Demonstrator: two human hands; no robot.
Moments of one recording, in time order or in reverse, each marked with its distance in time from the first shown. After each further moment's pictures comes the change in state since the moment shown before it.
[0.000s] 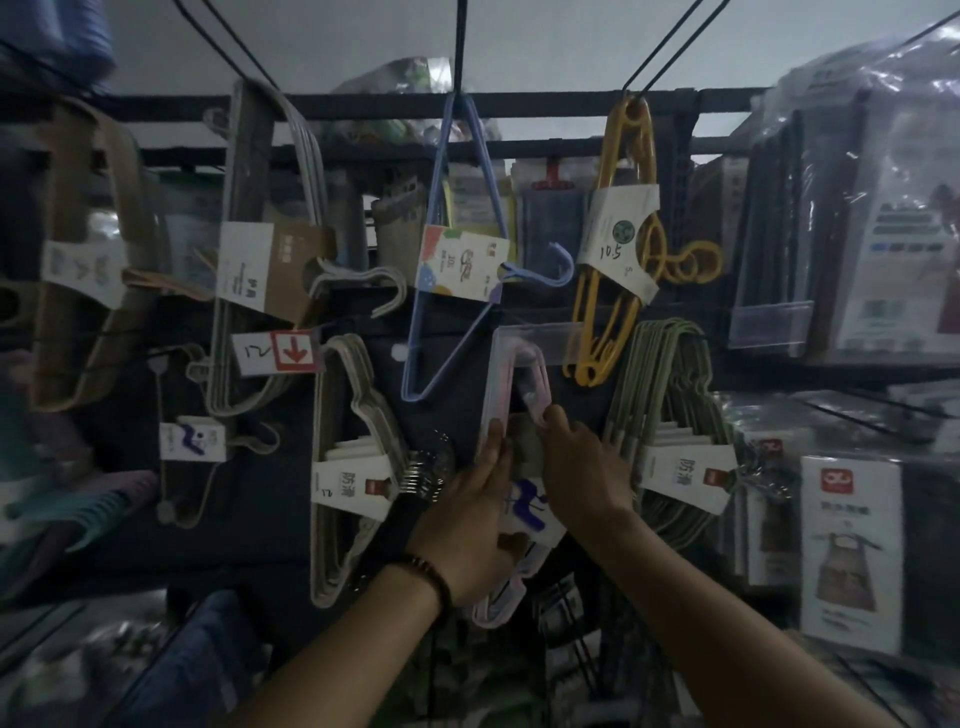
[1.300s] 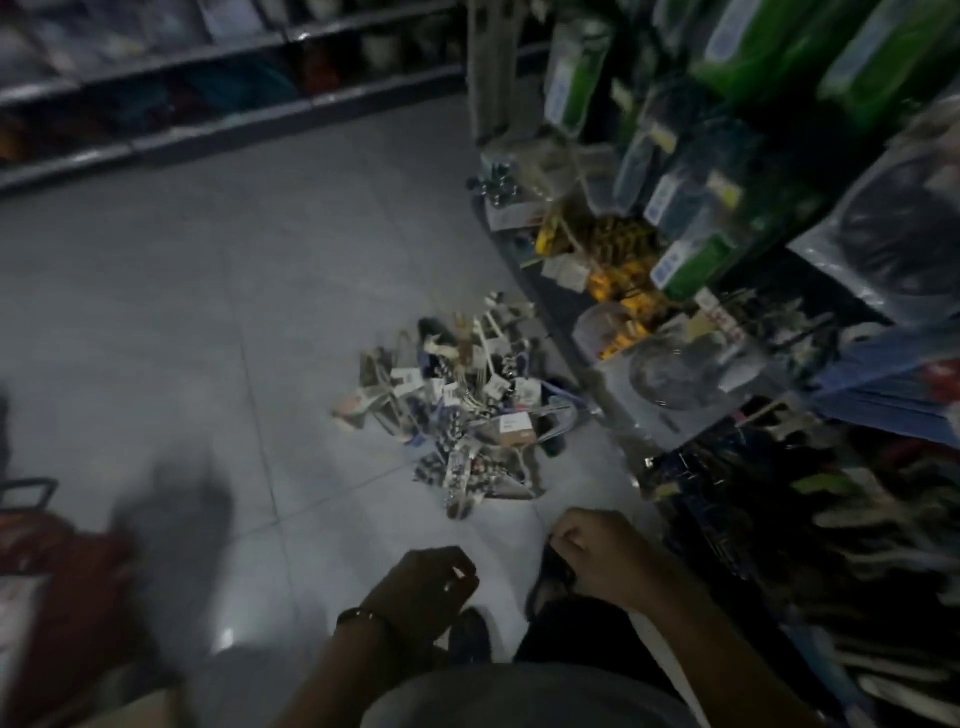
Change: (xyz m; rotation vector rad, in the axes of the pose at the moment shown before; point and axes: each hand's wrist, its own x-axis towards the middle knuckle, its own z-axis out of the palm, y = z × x) left_hand -0.944 -0.116 0.035 -0.624 -0.210 -1.627; right_hand -0.676 -0.498 0.230 0.275 -1.613 -0.882
